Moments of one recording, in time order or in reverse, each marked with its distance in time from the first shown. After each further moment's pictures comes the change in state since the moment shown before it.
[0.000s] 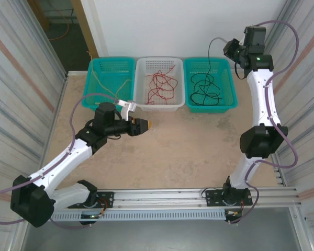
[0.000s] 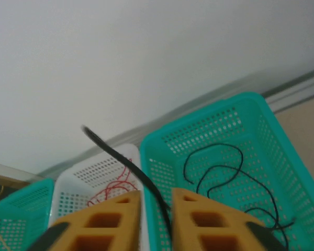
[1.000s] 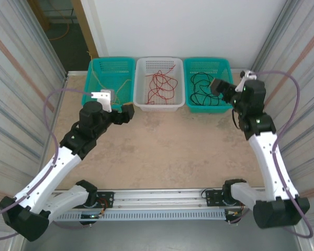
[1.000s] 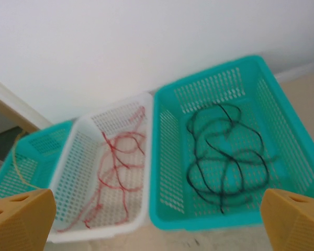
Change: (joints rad) left arm 0.016 -0.162 0.061 -0.077 -0.742 0.180; right arm 0.122 -0.854 -1.052 0.350 0.084 -0.072
